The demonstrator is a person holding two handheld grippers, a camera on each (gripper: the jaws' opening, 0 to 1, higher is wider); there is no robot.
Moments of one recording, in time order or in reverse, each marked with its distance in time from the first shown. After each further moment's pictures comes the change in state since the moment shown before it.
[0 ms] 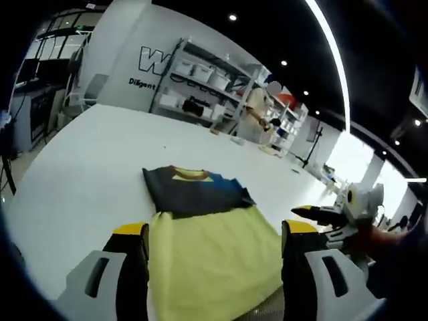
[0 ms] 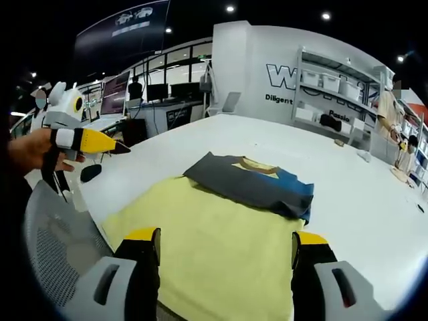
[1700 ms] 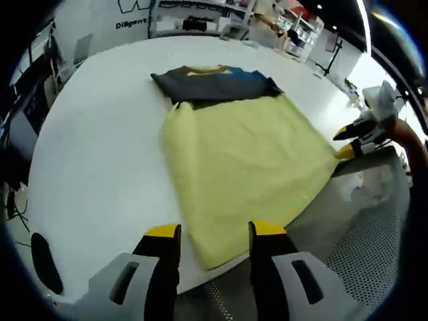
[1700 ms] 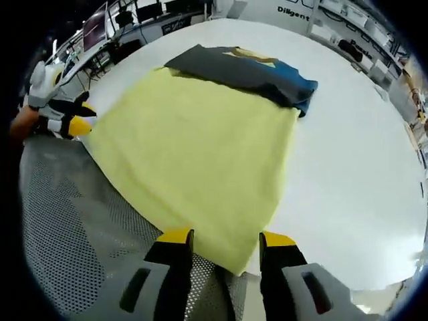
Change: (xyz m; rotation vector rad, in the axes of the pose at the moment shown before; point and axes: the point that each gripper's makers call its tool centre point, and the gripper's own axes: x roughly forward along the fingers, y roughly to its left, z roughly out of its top) left arm -0.028 0.051 -0.134 0.187 0.651 0.167; right arm -0.039 -0.053 -0.131 0.032 0.689 0.049
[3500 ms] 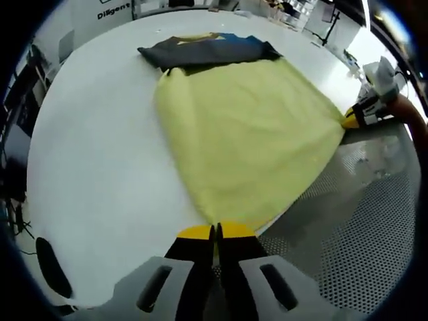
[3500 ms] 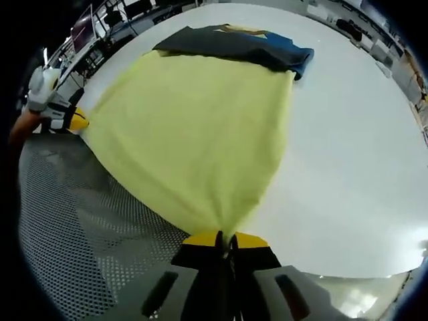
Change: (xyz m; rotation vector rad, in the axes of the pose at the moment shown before) left arm 0.010 0.006 -0.024 0.067 0.135 0.009; right arm 0.010 -0.002 -0.030 0.039 0.069 0.045
